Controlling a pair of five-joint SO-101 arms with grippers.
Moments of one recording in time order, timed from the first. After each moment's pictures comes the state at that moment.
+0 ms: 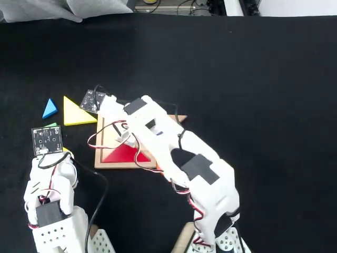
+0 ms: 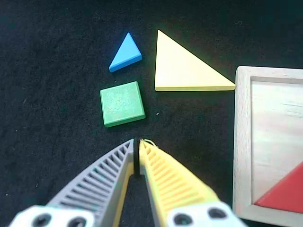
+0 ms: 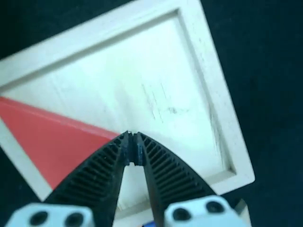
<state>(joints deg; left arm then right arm) -23.4 -104.0 96.3 54.6 -12.4 -38.1 24.5 4.4 58.2 30.4</state>
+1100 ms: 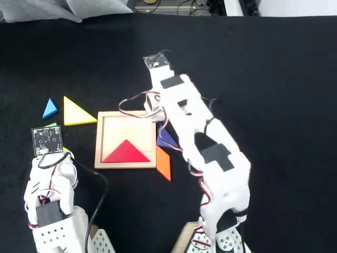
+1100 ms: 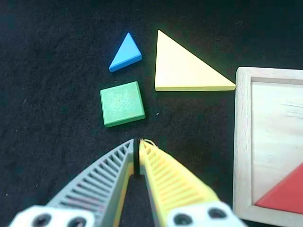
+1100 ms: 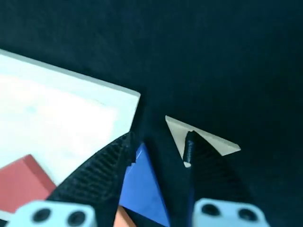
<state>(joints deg) -23.4 -104.0 96.3 54.6 -12.4 -21.9 26.2 -3.6 67.6 -5.9</state>
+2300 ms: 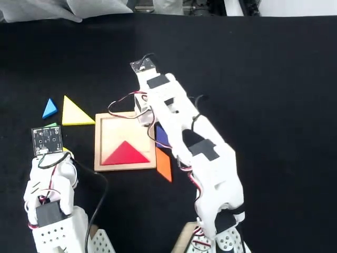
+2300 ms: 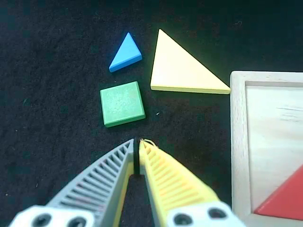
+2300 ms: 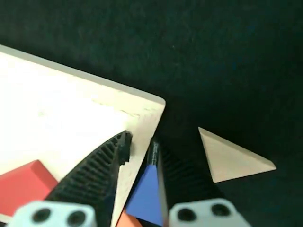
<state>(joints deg) -23.4 -104.0 96.3 54.6 -12.4 -25.4 34.7 -11.9 72.0 -4.6</state>
